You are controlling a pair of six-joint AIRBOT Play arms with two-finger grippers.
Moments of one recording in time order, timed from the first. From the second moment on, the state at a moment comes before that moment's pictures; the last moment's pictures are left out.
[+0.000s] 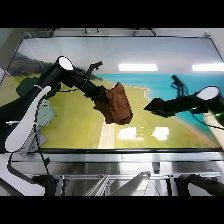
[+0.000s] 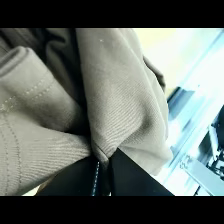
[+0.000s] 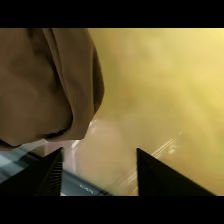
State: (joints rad) left arm -0.30 -1.81 1.60 0.78 -1.43 -1.21; right arm 0.05 -1.27 0.84 -0.73 1.04 1.28
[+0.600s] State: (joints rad) left arm -0.27 -1.81 1.60 0.78 -1.46 -1.19; right arm 0.17 -1.56 0.81 -0.28 0.96 0.95
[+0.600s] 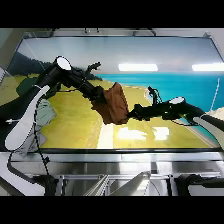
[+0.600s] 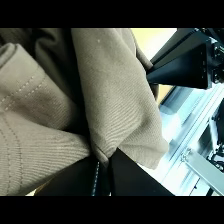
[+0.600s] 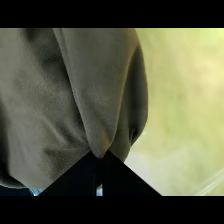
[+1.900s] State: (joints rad) left arm 0.01 -1.31 1.60 0.28 -1.49 -1.22; right arm -0.36 -0.92 1.20 -0.07 1.20 0.93
